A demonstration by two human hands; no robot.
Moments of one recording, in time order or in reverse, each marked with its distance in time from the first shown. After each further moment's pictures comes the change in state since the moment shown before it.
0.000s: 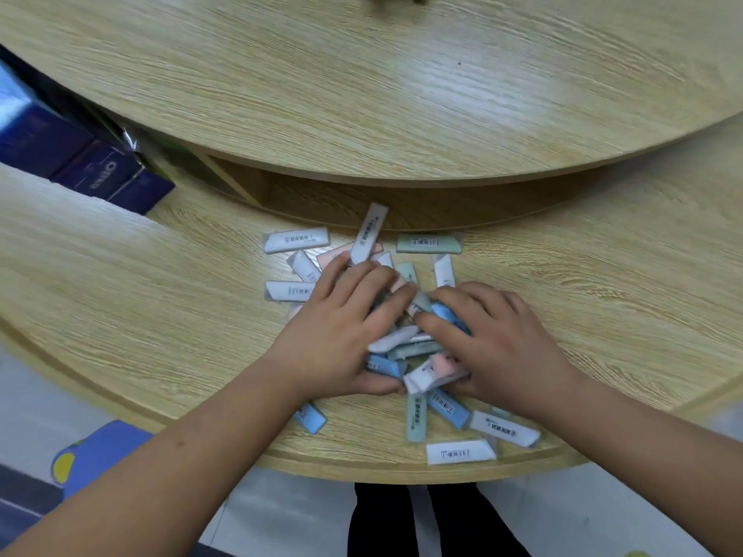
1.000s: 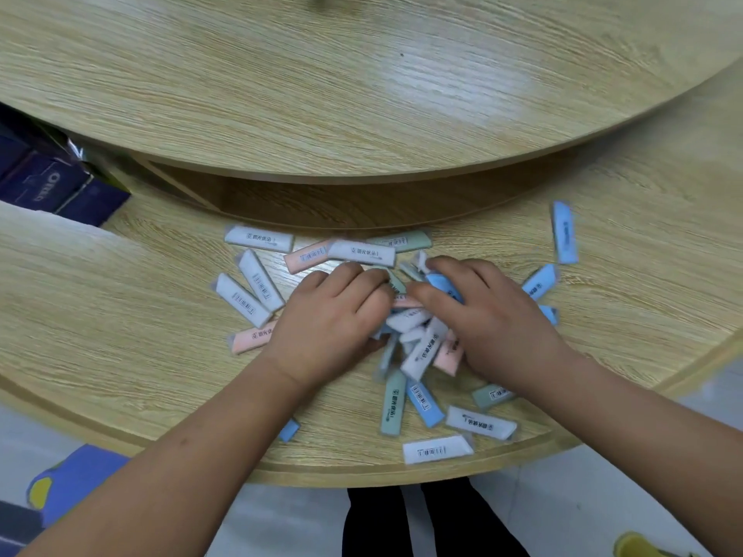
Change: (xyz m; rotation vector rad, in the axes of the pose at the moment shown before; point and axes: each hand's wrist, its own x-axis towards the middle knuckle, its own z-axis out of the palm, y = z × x) left_hand 0.030 0.015 0.009 0.106 0.335 0.016; right_hand -0.002 0.022 0.000 0.085 0.064 0.126
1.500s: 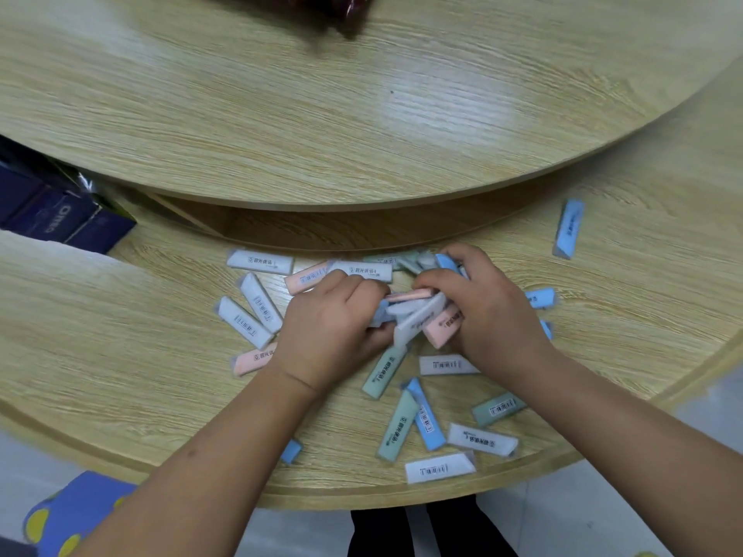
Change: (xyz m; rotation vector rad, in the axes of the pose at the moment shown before) left_hand 0.020 0.001 -0.004 -0.145 0.051 -0.243; right_hand 0.022 -0.002 -0.008 0.318 0.154 0.260
